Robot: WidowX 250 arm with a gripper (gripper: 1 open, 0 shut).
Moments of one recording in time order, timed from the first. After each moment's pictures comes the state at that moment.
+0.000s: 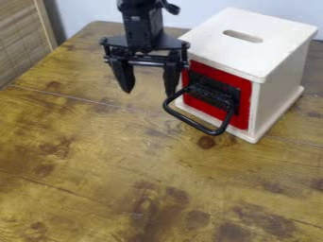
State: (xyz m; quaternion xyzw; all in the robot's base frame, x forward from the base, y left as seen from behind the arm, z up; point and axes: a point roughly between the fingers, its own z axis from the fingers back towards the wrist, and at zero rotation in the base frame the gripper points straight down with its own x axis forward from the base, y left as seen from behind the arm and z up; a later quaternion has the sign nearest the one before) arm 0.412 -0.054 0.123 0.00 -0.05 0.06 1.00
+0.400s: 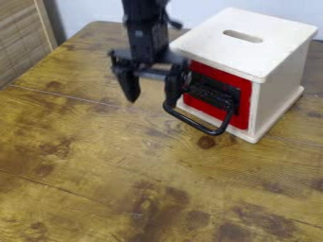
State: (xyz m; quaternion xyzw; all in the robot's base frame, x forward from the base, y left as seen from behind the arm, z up) arm 0.411 -0.047 0.105 0.00 -0.04 0.02 1.00
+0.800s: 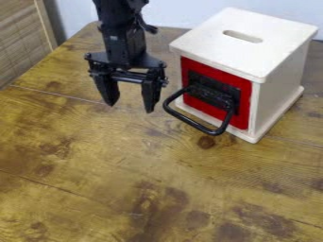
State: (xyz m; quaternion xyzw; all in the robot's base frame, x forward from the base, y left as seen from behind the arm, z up) arm 0.404 -0.029 0.116 0.00 -0.05 0.04 1.00
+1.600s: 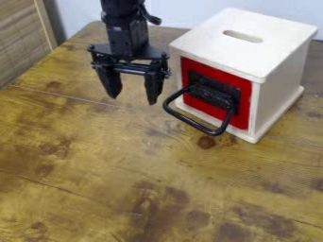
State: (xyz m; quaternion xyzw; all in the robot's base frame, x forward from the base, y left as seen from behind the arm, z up) arm 0.408 -0.030 0.117 0.00 -0.04 0.03 1.00
